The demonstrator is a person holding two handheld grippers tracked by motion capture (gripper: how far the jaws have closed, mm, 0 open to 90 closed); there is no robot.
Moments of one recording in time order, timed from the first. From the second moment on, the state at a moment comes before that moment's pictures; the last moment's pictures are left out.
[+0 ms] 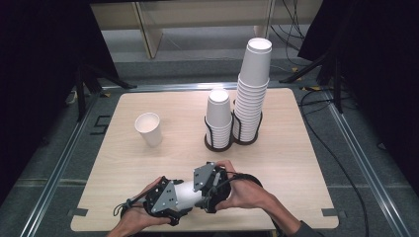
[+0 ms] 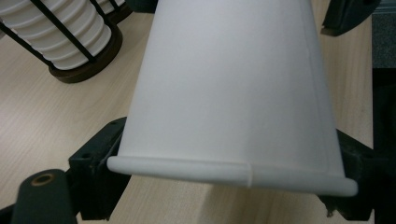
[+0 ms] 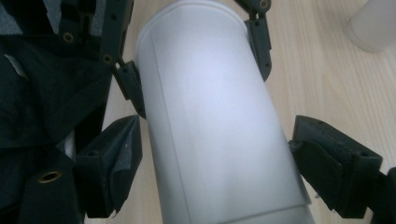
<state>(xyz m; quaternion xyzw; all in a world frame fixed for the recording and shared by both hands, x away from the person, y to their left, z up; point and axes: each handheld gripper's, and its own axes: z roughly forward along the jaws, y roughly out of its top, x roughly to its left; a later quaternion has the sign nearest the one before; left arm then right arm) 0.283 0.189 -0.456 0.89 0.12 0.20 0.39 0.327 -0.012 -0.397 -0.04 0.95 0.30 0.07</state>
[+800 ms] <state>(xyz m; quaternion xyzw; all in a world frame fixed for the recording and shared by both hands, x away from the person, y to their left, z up) 0.281 0.187 -0.455 0.90 0.08 0.20 0.38 0.328 -0.002 -0.420 -0.13 0.96 0.22 0.12</state>
